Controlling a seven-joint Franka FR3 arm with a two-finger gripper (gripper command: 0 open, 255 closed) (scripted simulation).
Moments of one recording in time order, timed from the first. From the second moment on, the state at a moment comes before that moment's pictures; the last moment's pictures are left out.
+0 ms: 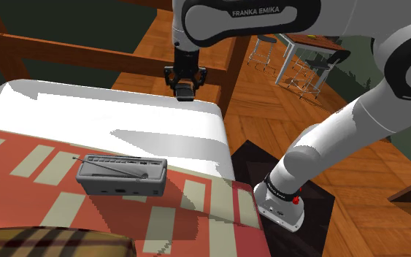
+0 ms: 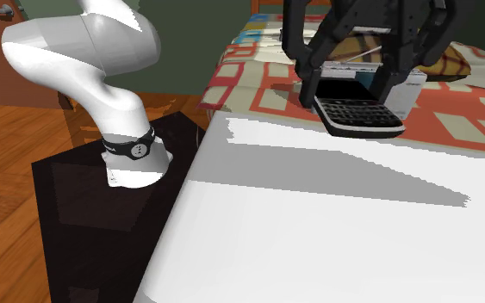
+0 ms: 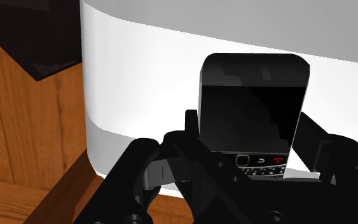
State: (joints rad) arm -0.10 -0.29 0.37 -2.15 0.05 1.85 0.92
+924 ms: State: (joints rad) arm -0.04 -0.37 0.44 -2.11 0.10 1.74 1.03
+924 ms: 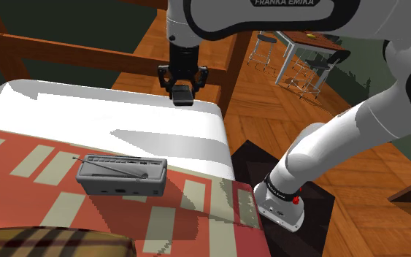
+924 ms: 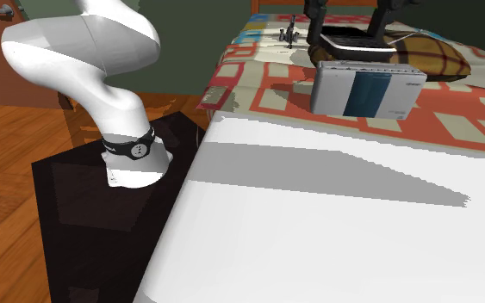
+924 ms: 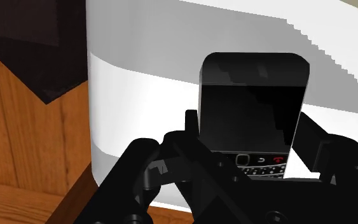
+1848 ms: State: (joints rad) arm 0.08 -0.40 0.67 -2.08 0.21 1.70 1.35
